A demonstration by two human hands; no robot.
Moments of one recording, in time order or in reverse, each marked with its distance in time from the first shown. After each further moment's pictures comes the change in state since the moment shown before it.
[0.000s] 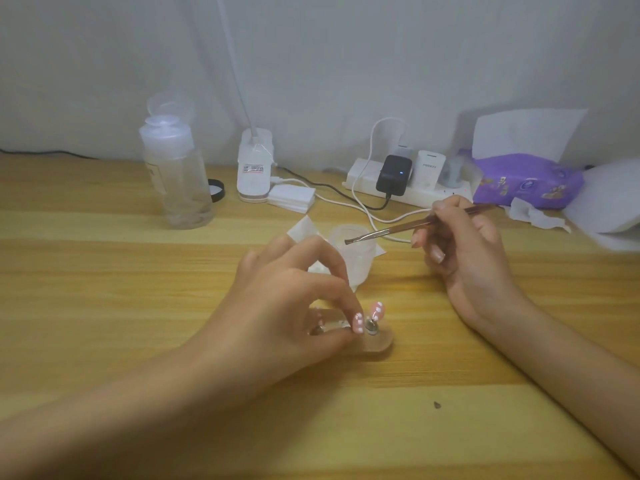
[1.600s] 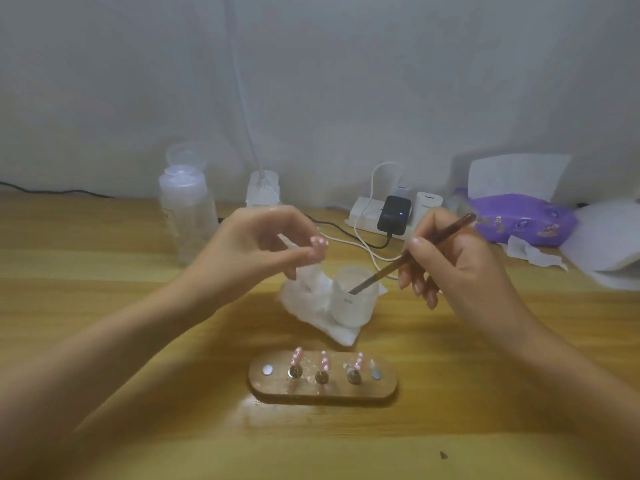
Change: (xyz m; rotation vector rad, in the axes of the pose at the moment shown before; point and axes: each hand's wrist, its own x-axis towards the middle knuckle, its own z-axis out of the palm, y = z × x) left_hand 0.054 -0.048 -0.045 -0.524 0.156 -0.033; right_hand -0.003 -0.034 0.008 -0.522 -0.304 -0.312
